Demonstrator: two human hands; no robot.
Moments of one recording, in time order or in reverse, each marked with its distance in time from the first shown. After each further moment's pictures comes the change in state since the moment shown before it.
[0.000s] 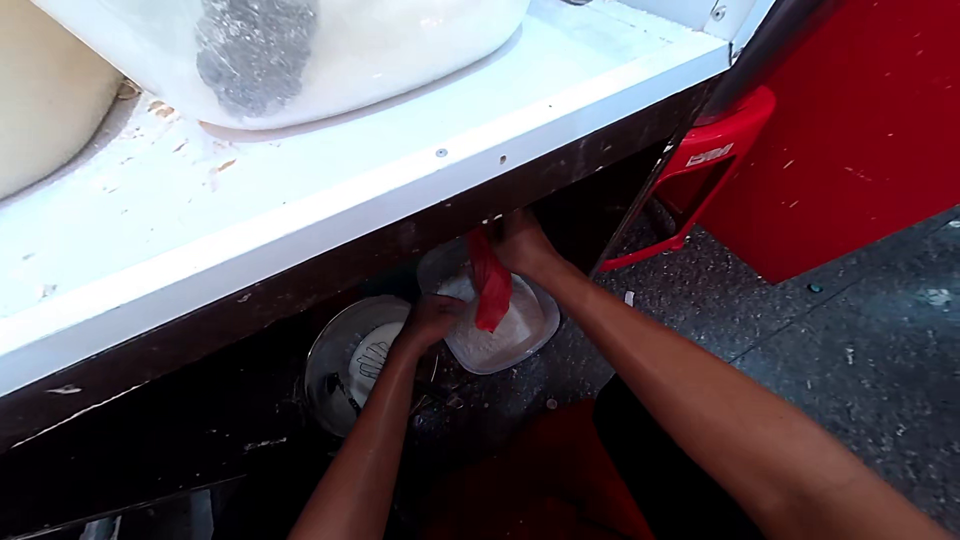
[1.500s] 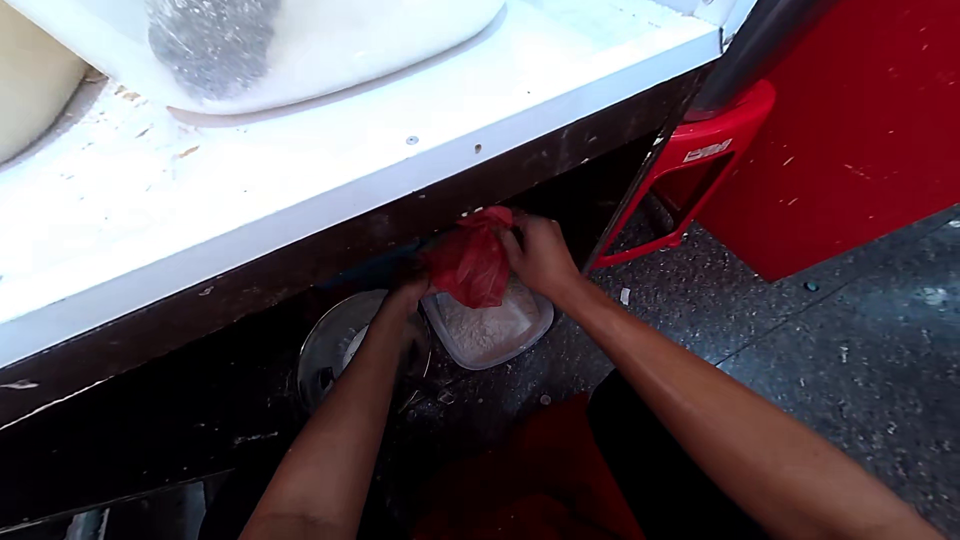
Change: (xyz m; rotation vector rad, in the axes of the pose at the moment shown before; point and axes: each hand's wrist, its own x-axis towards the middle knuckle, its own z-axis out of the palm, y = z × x) left_hand 0.070 -0.011 -0.007 -0.544 0.180 -0.161; right_hand -0.039 0.026 -0.012 -0.008 0.169 -0.116
